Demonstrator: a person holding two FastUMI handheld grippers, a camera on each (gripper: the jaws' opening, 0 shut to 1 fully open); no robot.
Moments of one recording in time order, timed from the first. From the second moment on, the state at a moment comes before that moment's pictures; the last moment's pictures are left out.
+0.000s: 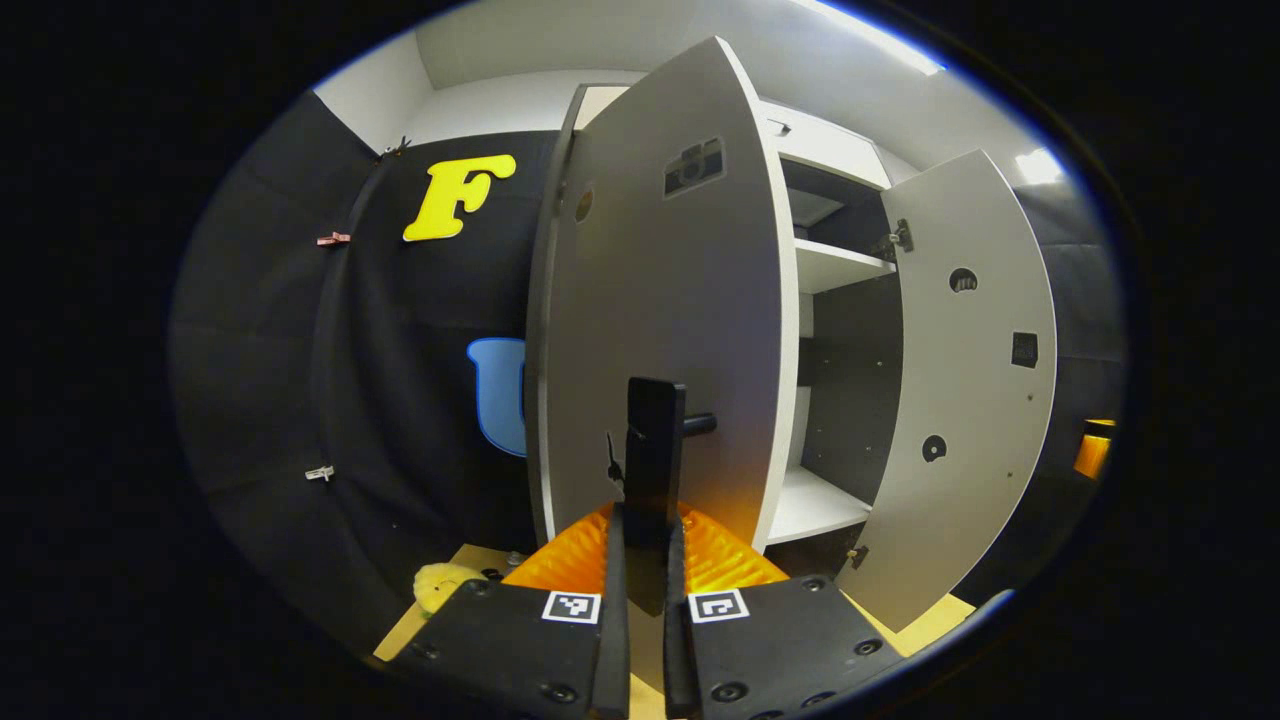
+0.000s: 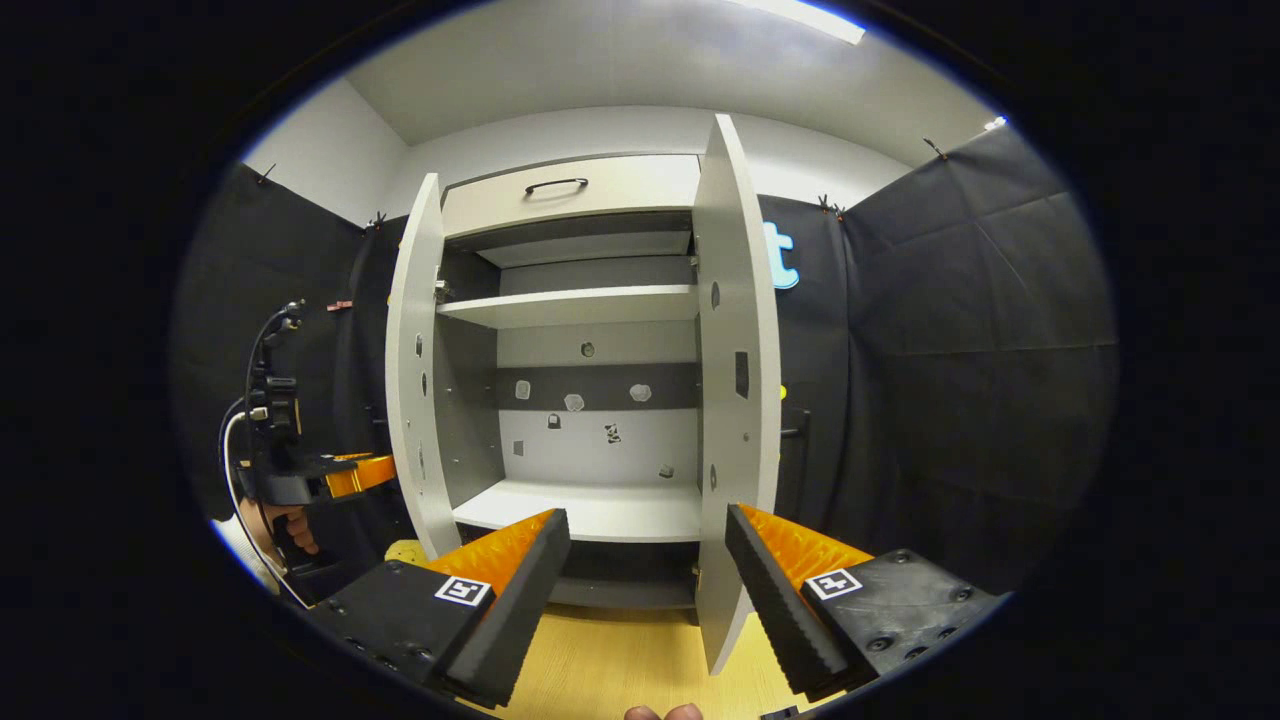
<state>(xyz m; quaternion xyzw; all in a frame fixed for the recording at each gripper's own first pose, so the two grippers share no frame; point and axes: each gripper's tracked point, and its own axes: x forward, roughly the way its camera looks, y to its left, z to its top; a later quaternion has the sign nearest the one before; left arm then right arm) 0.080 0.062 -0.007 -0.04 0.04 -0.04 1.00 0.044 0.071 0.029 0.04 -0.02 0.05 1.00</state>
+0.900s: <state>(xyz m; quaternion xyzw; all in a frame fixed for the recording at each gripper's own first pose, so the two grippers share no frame) 0.064 0.113 -0.008 -0.05 0.02 -0.07 1.00 0.049 0.108 0.025 0.03 -0.01 0.07 1.00</state>
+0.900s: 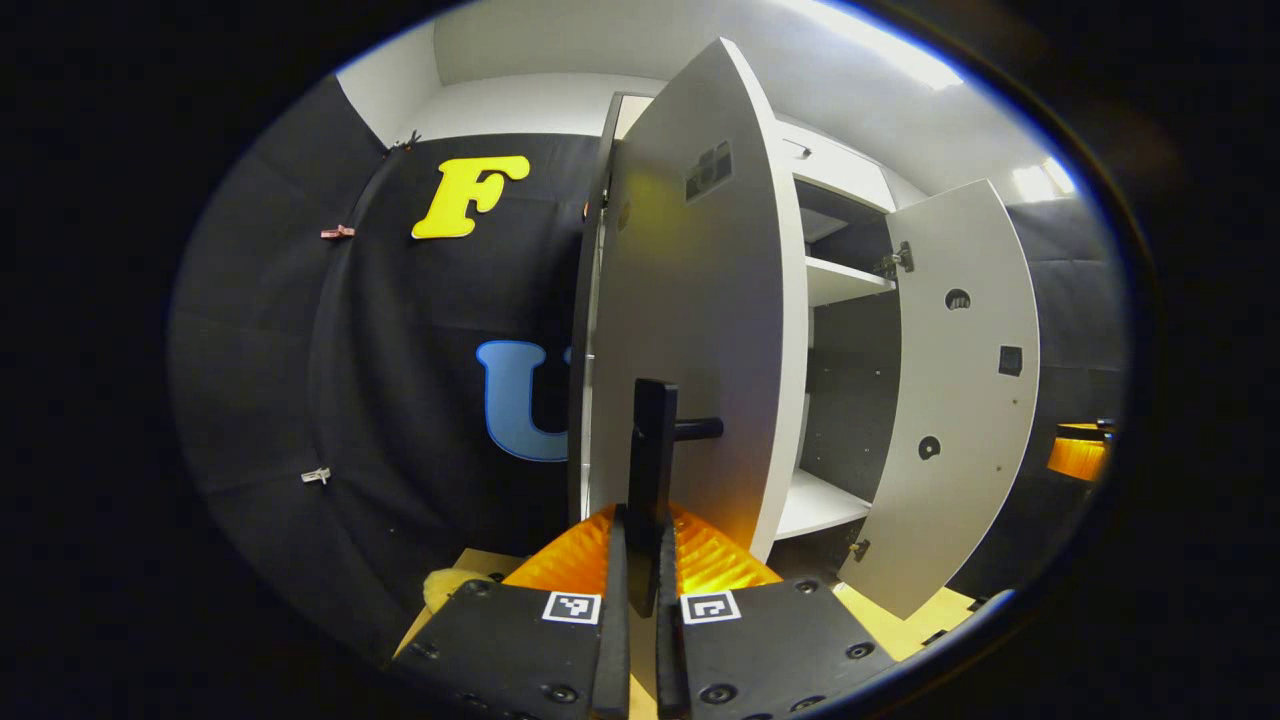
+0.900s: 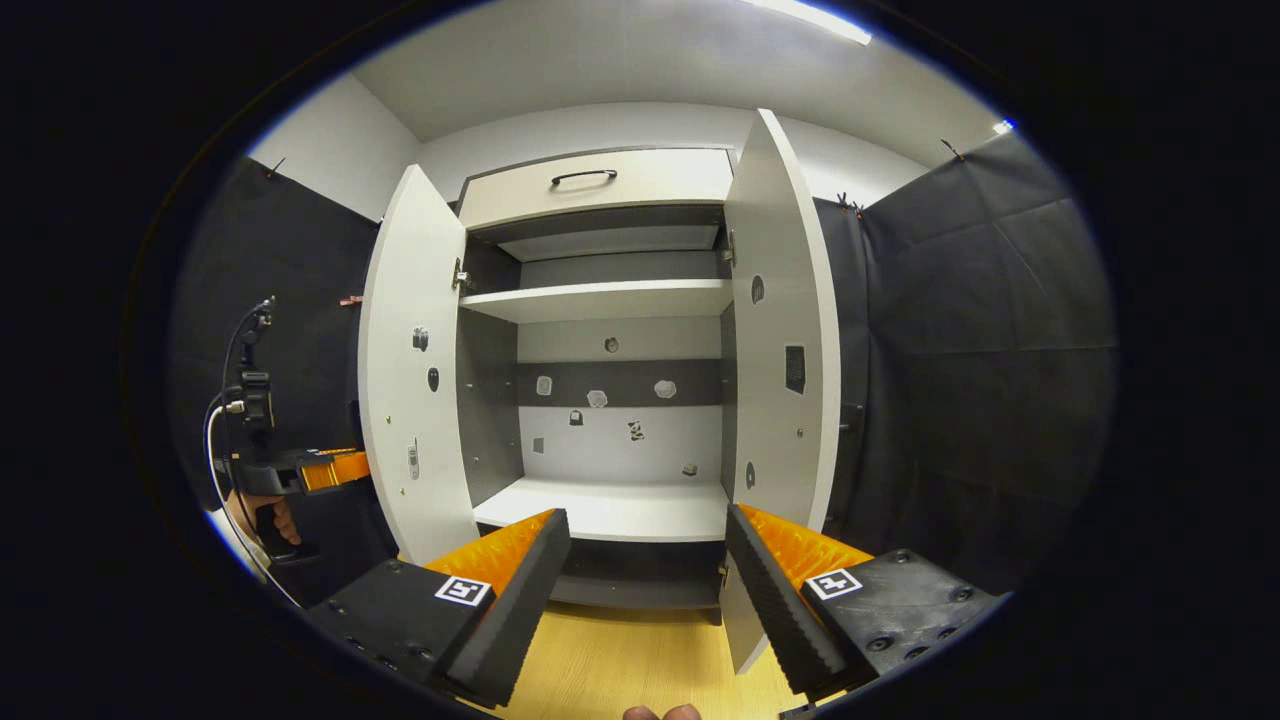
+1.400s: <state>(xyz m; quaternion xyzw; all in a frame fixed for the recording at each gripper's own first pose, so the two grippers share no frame) 0.067 0.158 -0.006 -0.05 0.02 -0.05 1.00 0.052 0.118 0.026 0.03 -0.01 0.07 1.00</state>
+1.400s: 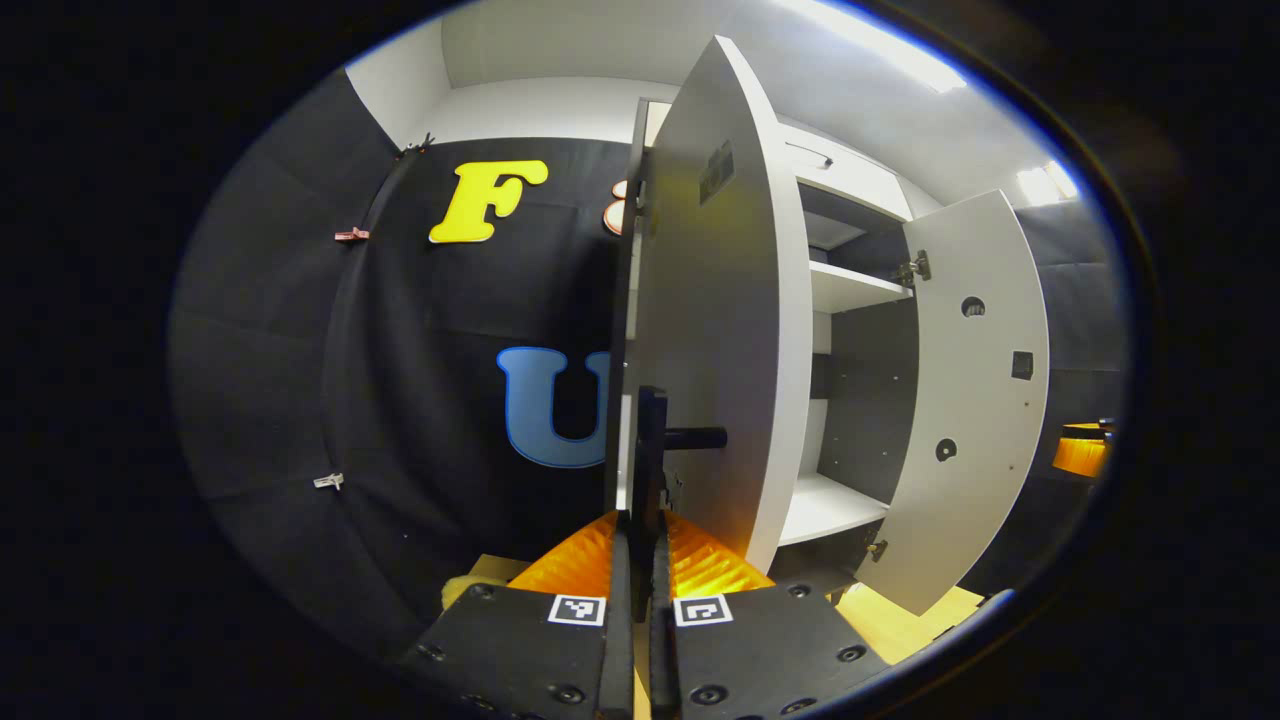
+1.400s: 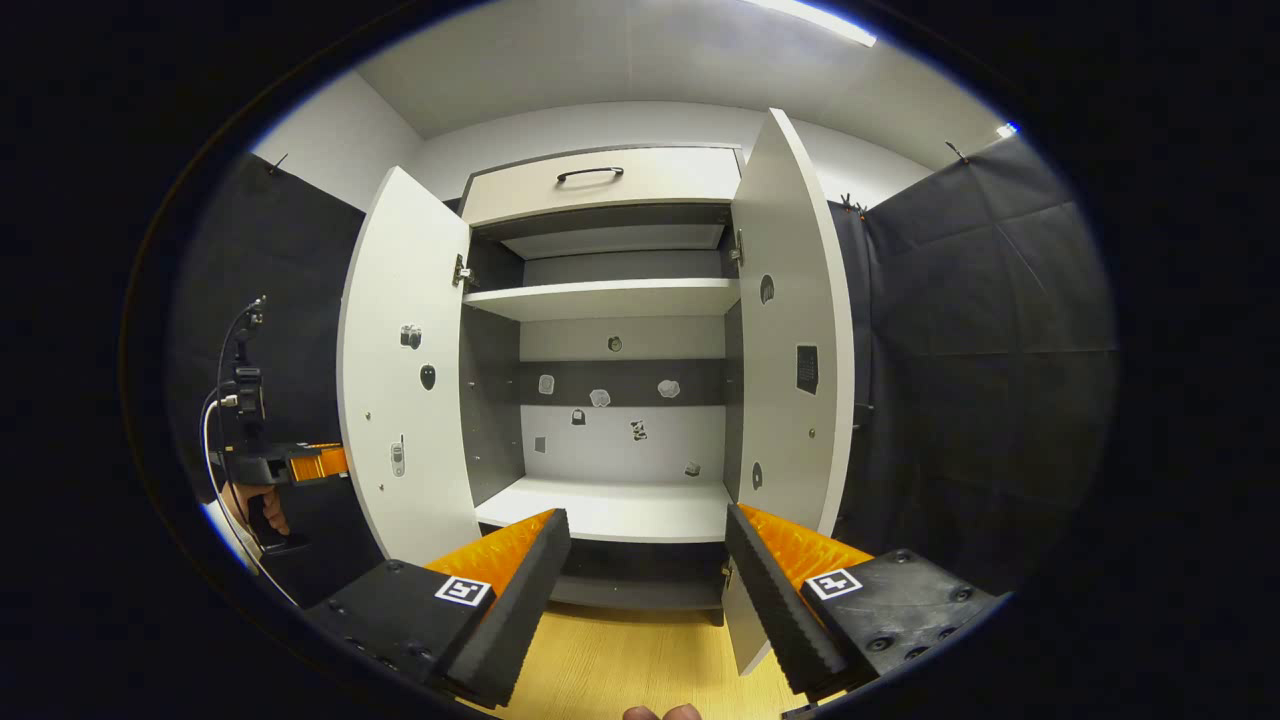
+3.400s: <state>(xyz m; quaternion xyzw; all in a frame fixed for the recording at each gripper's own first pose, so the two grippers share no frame) -0.039 0.059 0.020 -0.07 0.00 -0.03 1.00 0.046 0.094 0.044 0.04 -0.03 0.06 1.00</state>
